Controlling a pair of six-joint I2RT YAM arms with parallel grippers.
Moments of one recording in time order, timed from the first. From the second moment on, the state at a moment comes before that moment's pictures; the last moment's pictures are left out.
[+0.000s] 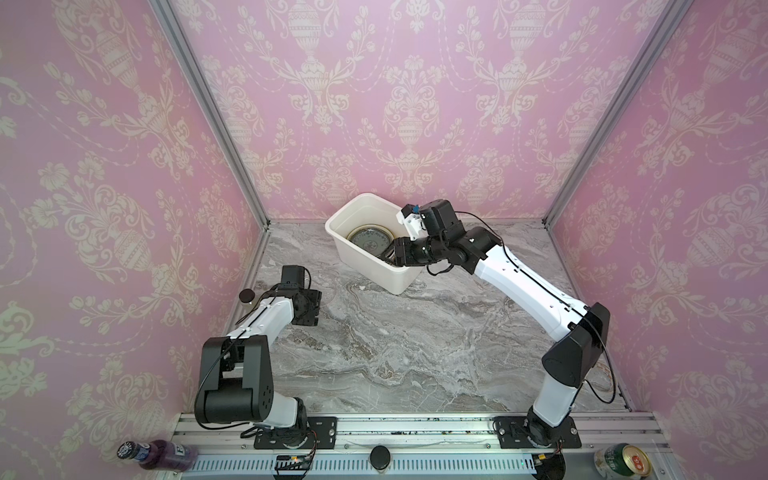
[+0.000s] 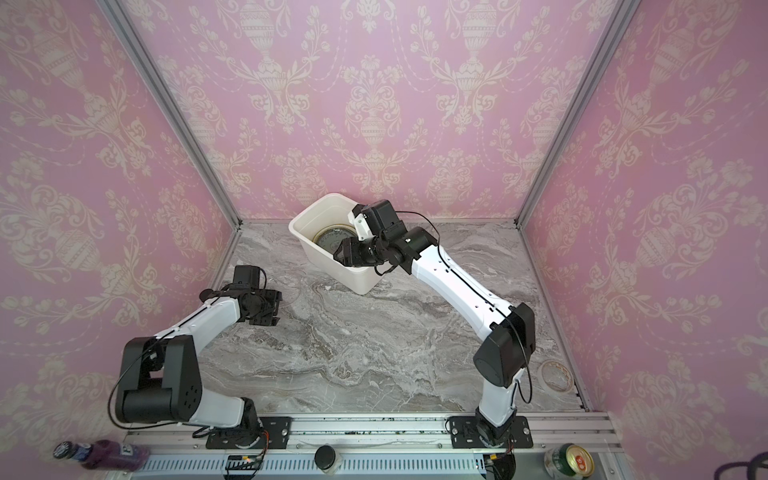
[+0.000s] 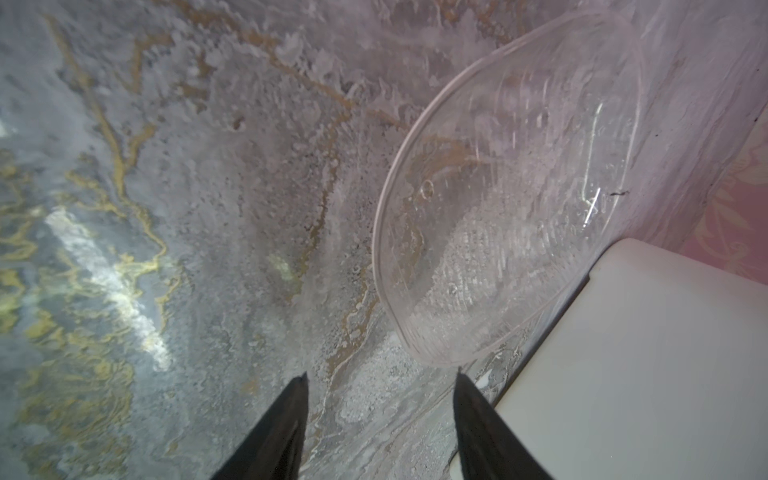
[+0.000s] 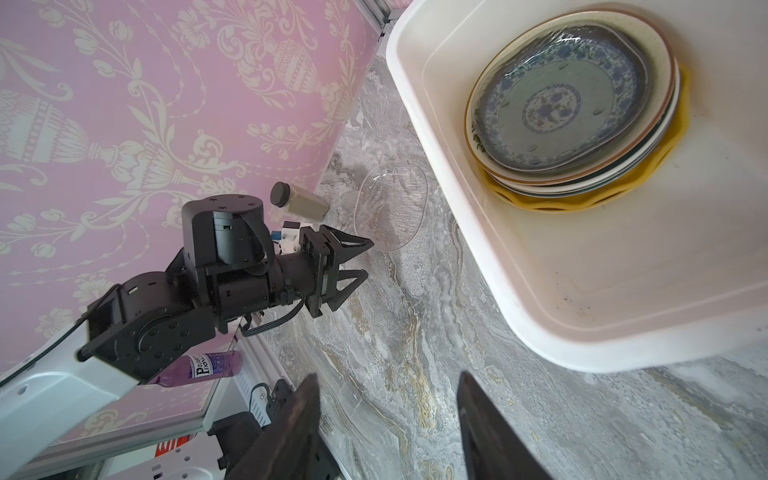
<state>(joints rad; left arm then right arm) 0.06 1.48 0.81 -0.45 0.14 -1.47 0.66 1.80 1.85 -0.72 -0.34 0.53</state>
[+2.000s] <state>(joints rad) 0.00 1.03 1.19 -1.14 0.55 -0.57 0.60 1.93 2.19 -0.95 -0.51 0.43</state>
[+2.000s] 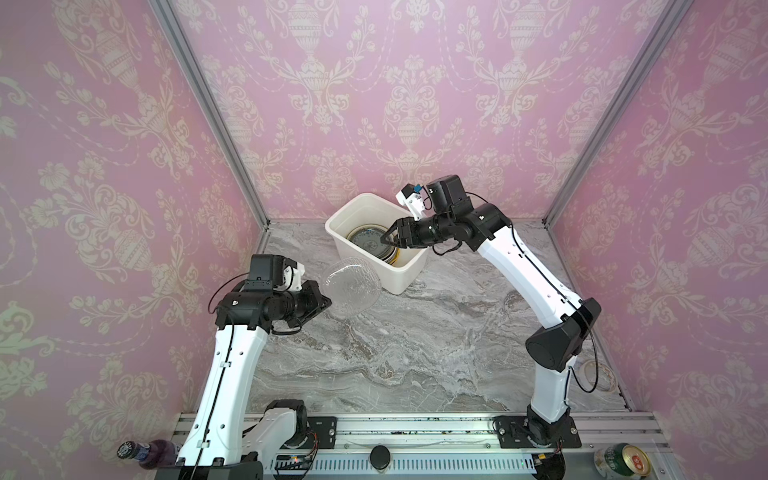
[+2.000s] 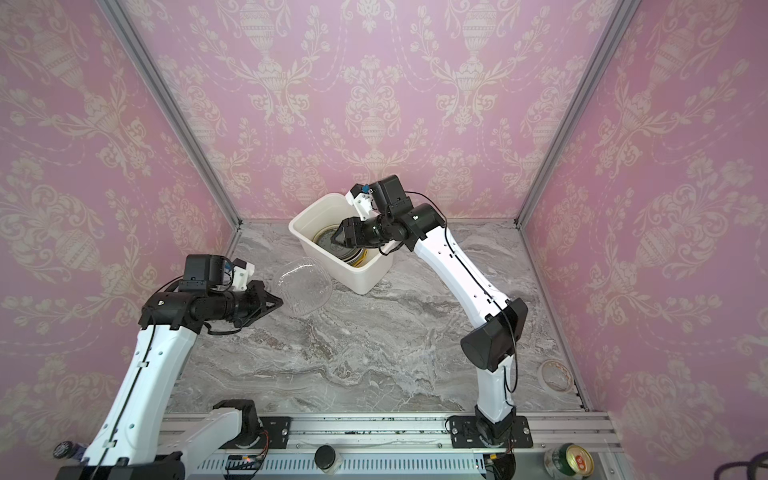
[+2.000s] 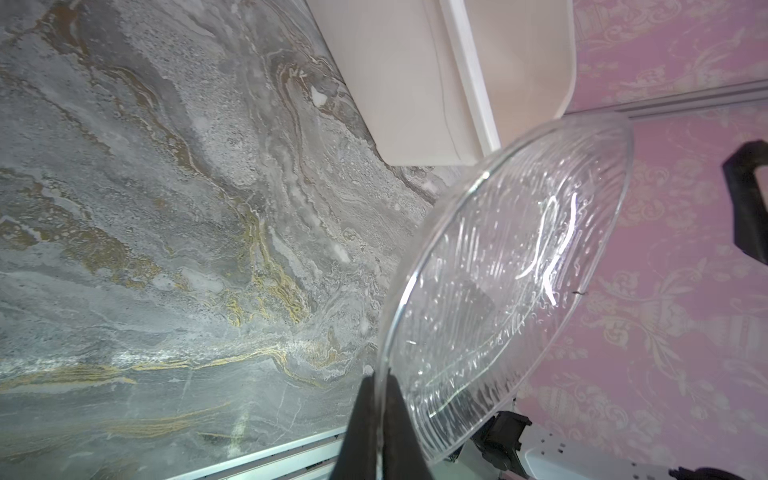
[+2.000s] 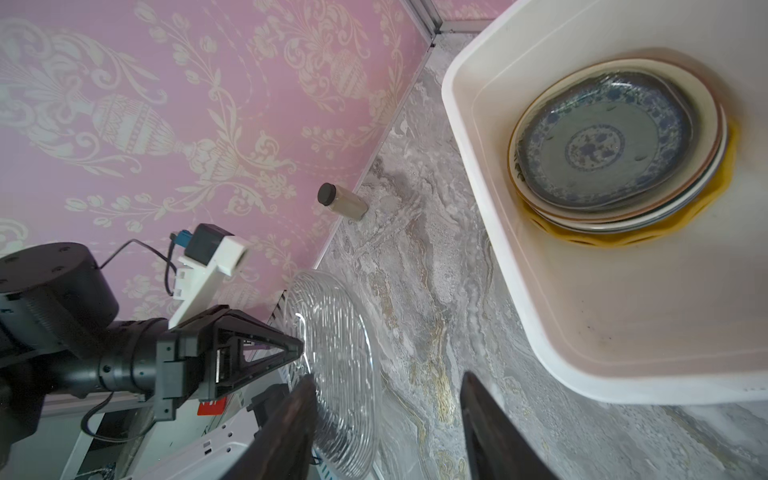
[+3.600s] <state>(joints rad) -0.09 0.96 1.17 -0.93 0.50 -0.69 0.66 1.90 2.05 -0.95 -0.37 0.46</state>
